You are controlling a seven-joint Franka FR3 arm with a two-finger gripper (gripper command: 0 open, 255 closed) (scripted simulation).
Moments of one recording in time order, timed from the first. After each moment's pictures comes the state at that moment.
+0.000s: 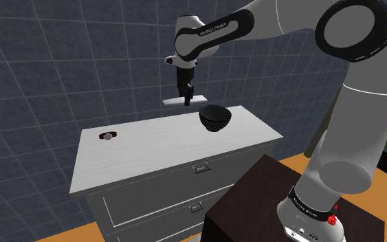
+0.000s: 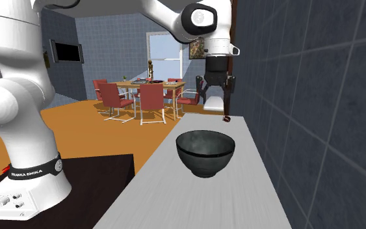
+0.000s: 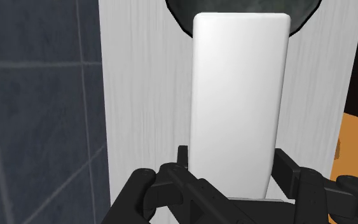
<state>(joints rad) 0.15 0.13 -0.04 -1.86 -0.01 2.00 -1.08</state>
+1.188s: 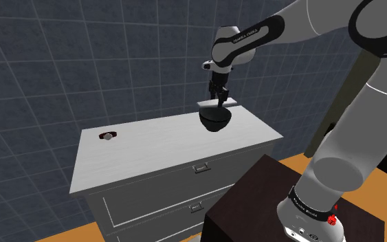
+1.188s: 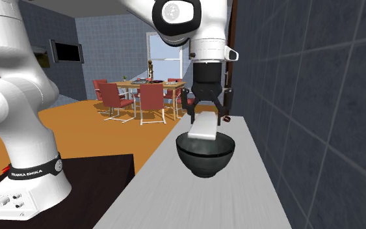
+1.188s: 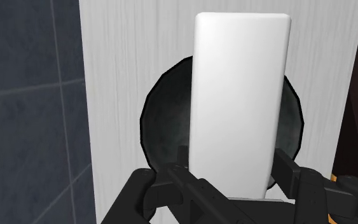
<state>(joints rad) 0.02 -0.07 -0.17 -2.18 -0.03 2.12 -1.34</state>
